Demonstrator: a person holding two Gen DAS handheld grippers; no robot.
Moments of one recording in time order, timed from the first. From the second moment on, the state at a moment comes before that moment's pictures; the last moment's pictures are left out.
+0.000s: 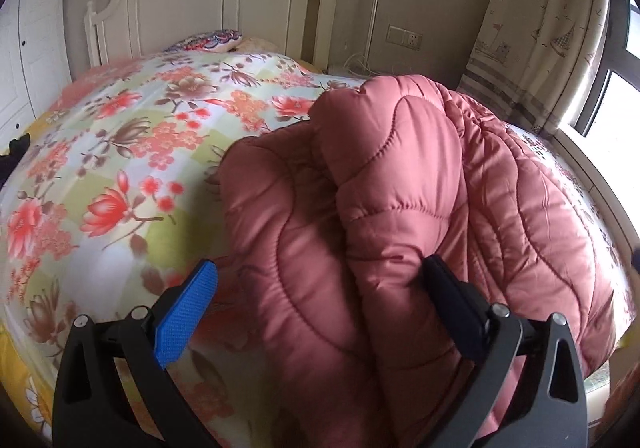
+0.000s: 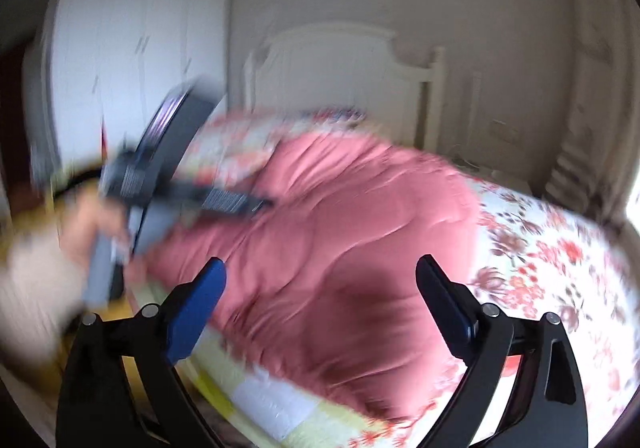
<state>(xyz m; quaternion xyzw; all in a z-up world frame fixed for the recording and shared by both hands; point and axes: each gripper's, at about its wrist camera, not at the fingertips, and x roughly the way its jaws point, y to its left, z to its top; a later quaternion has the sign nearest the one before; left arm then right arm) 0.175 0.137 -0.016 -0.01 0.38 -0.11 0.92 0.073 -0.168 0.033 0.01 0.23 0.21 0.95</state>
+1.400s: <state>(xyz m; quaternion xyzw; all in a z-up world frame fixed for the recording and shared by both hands) 0.219 0.038 0.042 -0.19 0.34 -0.41 0.83 0.092 -0.285 0.037 0.19 0.23 0.21 0.93</state>
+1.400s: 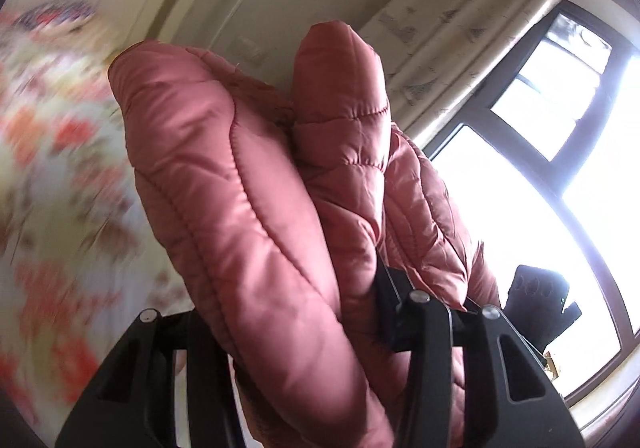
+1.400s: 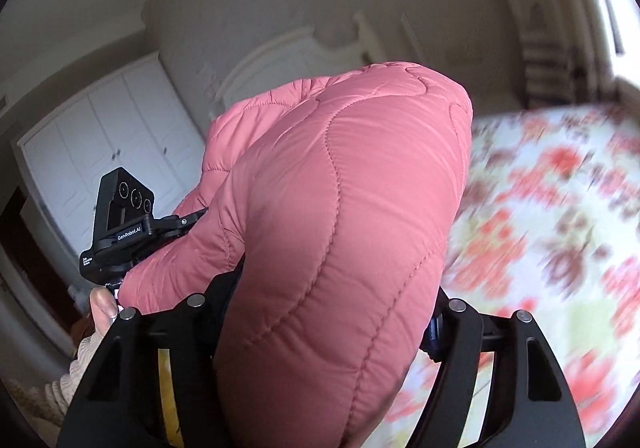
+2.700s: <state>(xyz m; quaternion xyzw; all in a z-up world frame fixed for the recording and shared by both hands) 0.317 -0.044 0.073 -0.13 0.31 -0.30 0.89 0.168 -0.191 -0.024 -0.15 0.31 0.03 0.94</state>
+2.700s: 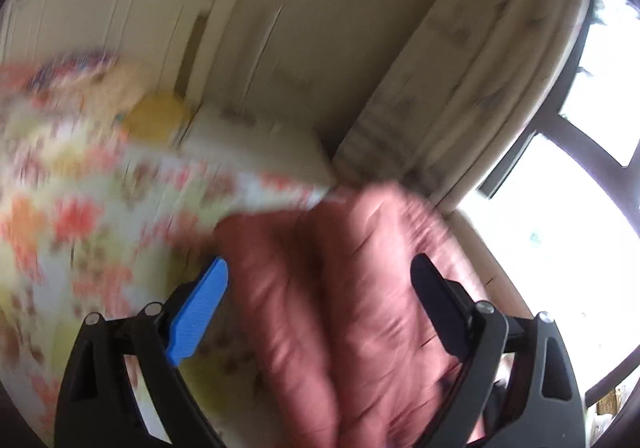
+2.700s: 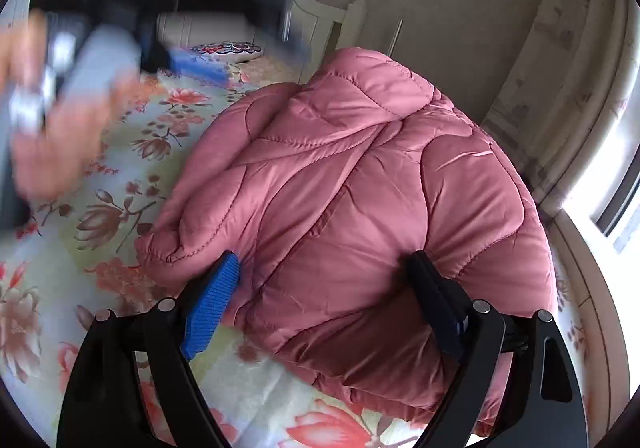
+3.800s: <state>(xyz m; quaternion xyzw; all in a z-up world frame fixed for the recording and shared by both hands) 0.439 -0.182 -0.018 0.00 0.45 -0.29 0.85 0.193 -0.311 0.018 -0.01 0.32 0.01 0.95</state>
